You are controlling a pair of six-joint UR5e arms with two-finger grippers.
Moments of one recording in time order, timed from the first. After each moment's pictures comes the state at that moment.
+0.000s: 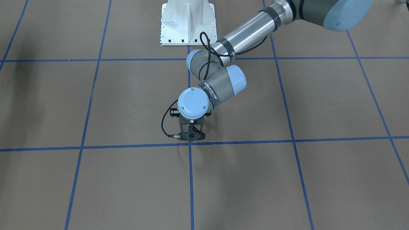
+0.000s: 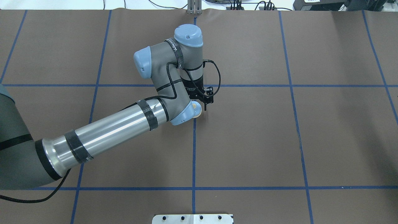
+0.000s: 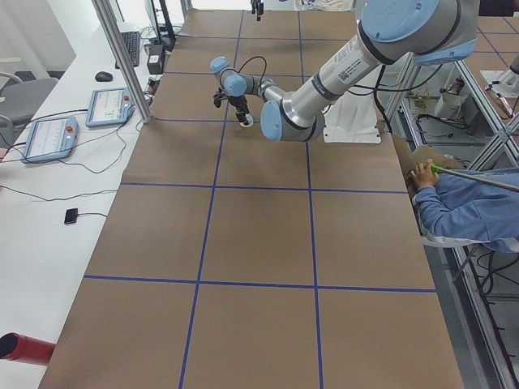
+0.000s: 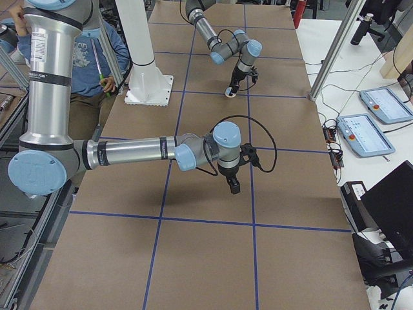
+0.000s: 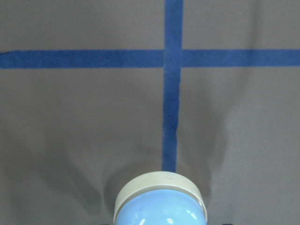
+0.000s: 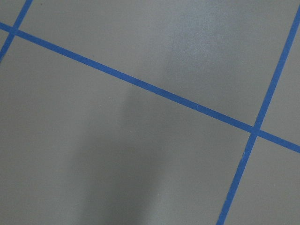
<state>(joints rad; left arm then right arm) -0.63 -2.69 -0.91 -1.67 -2.31 -1.01 1.35 -1.70 1.79 -1.31 2.32 0.01</state>
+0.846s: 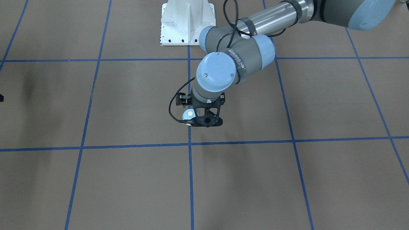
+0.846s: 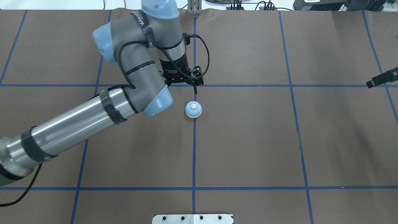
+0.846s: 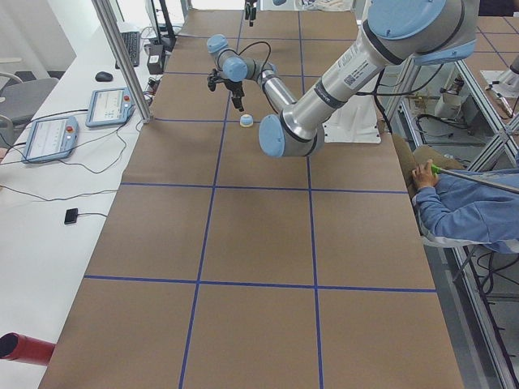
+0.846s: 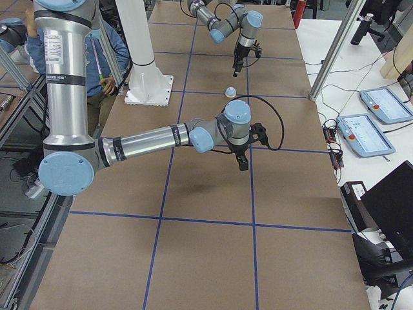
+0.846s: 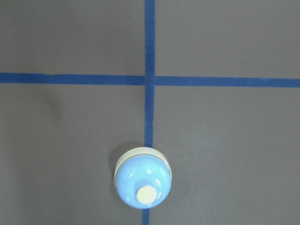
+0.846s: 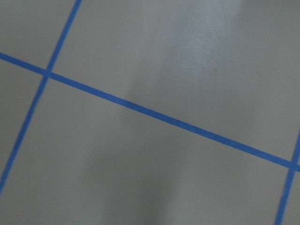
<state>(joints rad) -0.73 -2.46 -1.43 -1.49 -2.31 -1.04 1.22 -1.55 1.84 -1.31 2.31 0.33</state>
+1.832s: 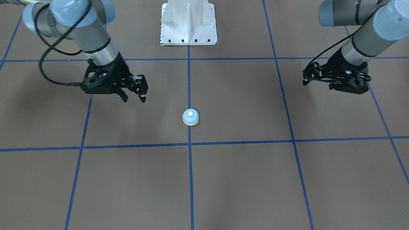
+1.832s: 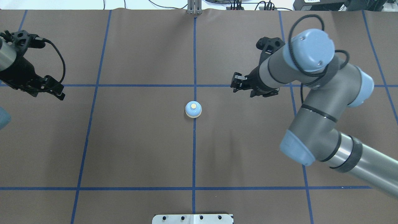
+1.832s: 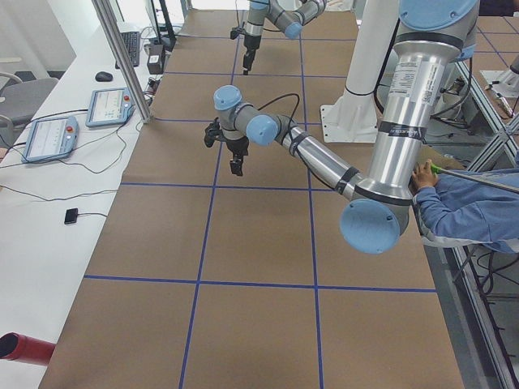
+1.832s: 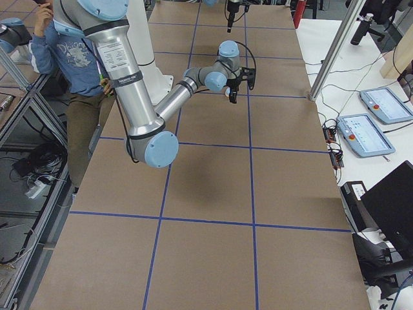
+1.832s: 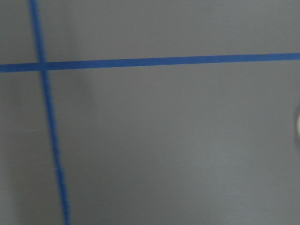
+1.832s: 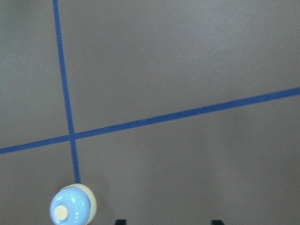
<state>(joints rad) -1.04 -1.74 -1.95 -1.49 -2.31 -0.52 0.65 -1.04 1.87 -1.45 1.90 1.41</state>
